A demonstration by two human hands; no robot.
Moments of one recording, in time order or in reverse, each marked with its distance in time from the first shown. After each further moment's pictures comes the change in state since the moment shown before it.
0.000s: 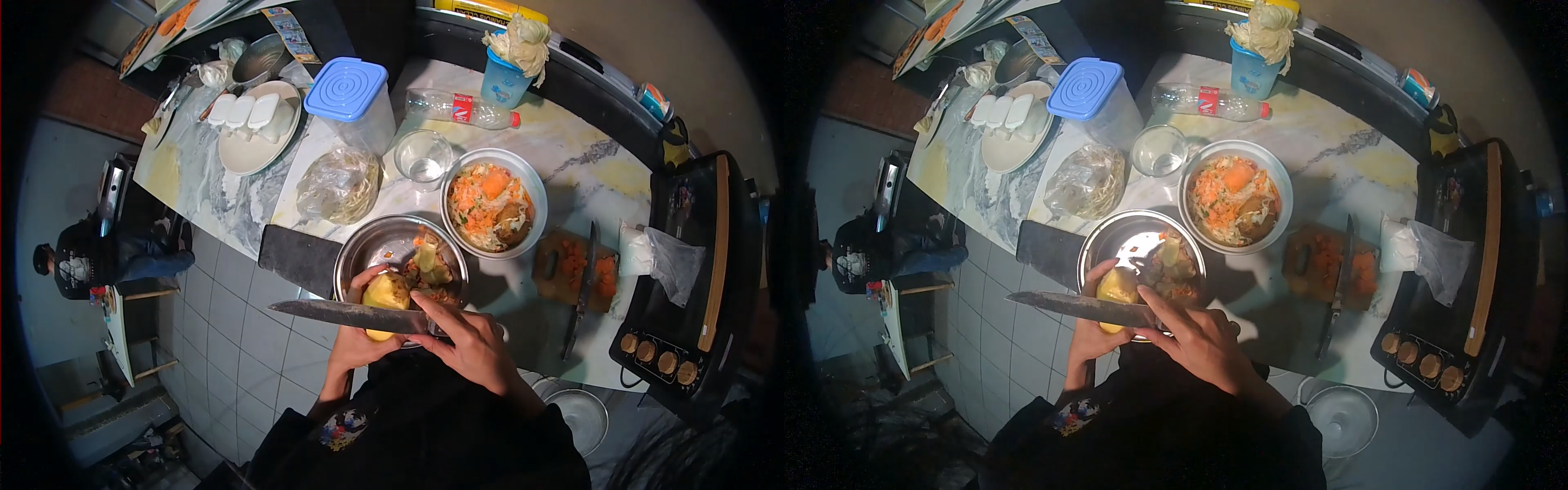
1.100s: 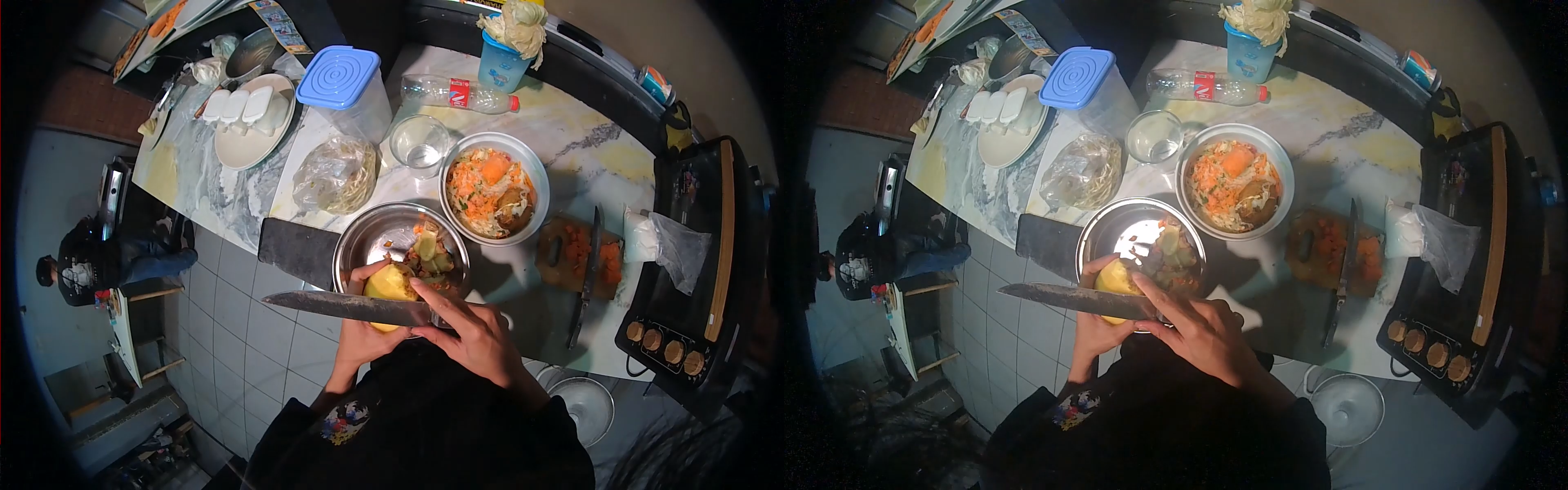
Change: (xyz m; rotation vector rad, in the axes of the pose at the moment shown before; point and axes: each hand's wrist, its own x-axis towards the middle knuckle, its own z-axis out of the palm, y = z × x) left_hand -0.003 0.003 0.010 0.101 0.048 0.030; right_hand -0.002 -0.003 -0.004 0.009 -0.026 0.025
